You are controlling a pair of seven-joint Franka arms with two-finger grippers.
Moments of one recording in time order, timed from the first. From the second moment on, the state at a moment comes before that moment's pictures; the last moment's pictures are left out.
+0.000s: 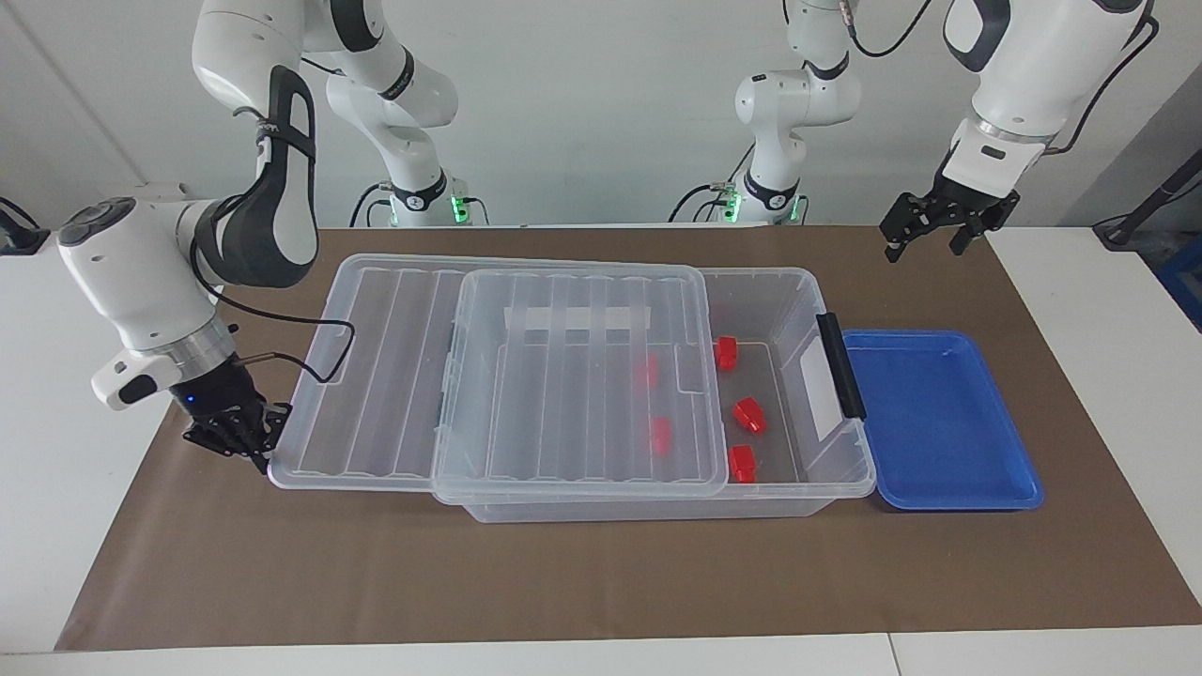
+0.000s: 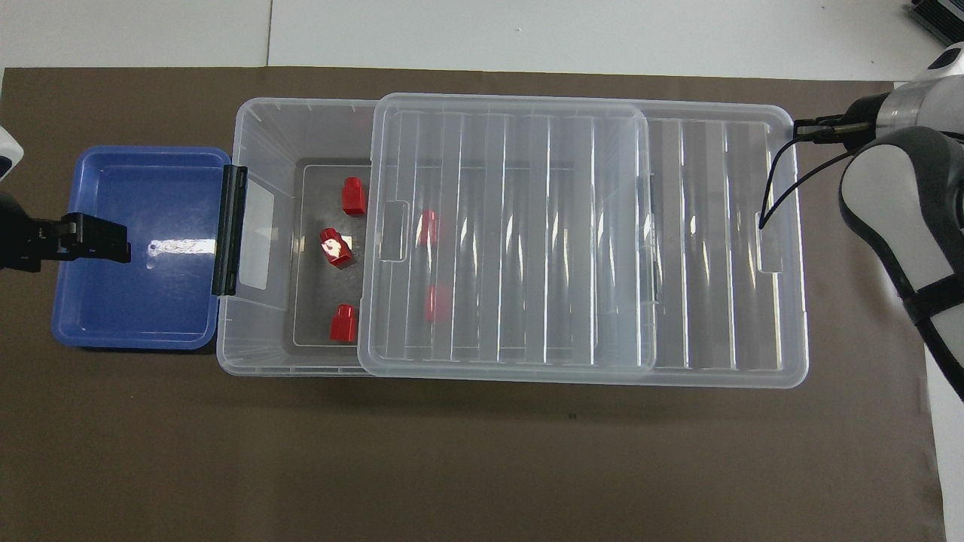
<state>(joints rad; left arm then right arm) -0.01 -0.07 -0.06 -1.67 0.01 1.61 -0.11 -0.11 0.38 0.02 -1.59 0.23 2.31 -0.29</state>
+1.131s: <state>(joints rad) -0.02 -0.07 -0.06 -1.67 0.01 1.61 -0.11 0.02 0.39 0.02 -1.60 0.25 2.38 -0.16</state>
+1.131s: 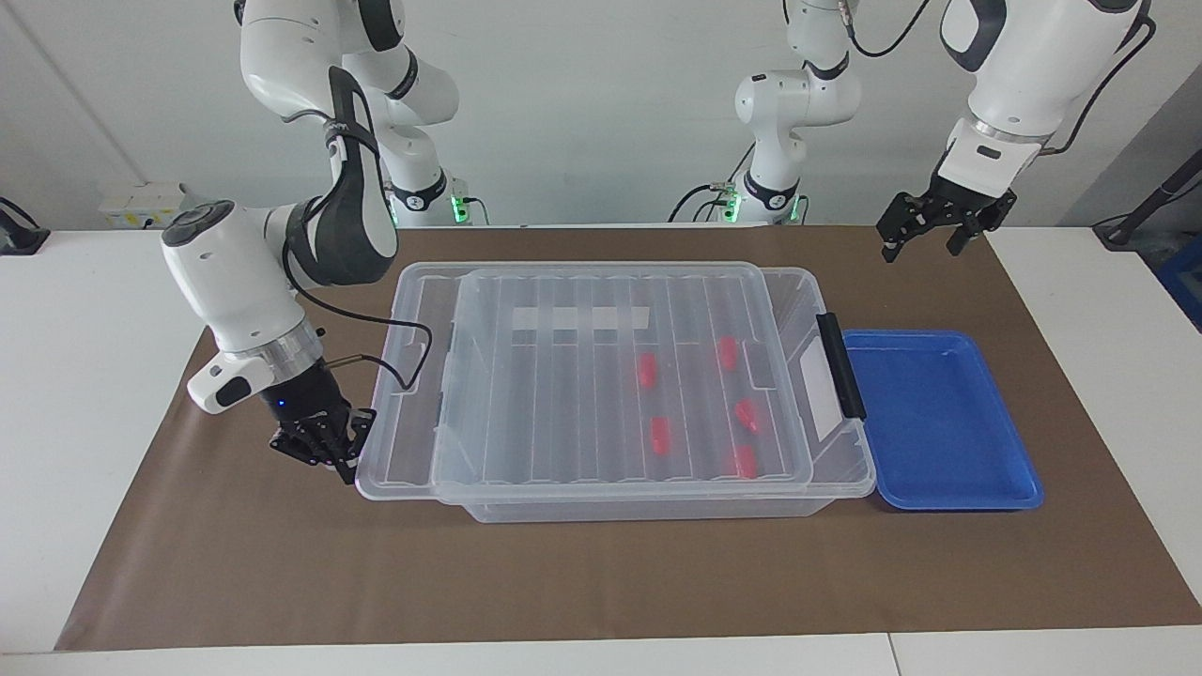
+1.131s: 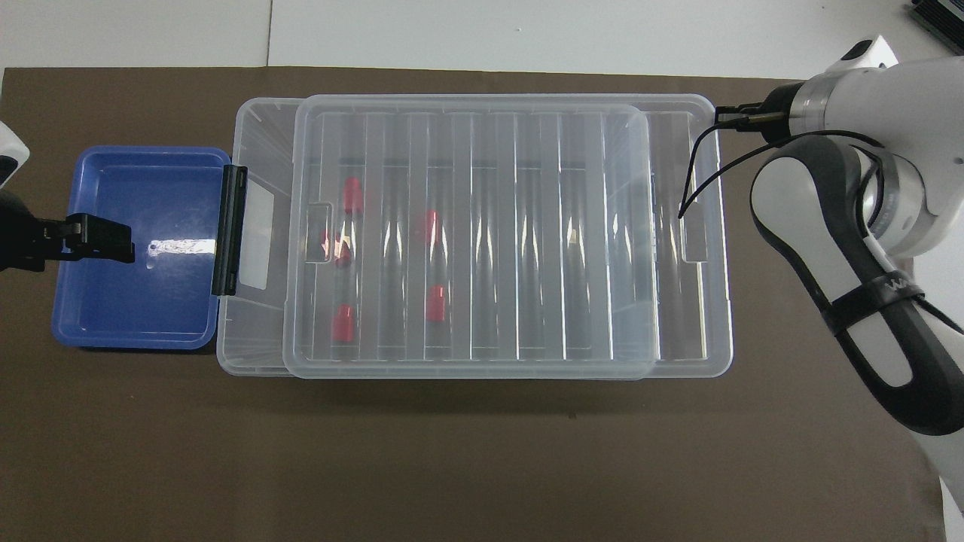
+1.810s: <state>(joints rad) -0.02 -0.07 -0.06 -1.67 0.01 1.62 -0.11 0.02 0.38 0.02 -1.60 0.25 2.28 -0.15</state>
